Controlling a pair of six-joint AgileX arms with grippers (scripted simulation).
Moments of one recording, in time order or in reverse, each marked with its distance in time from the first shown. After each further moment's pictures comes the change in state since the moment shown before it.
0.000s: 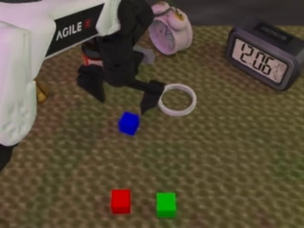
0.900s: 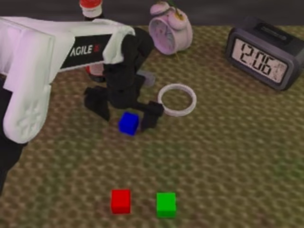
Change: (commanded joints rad) left arm -0.003 0.088 -0.146 0.235 0.001 0.000; right arm 0.000 0.000 0.000 0.000 0.000 0.000
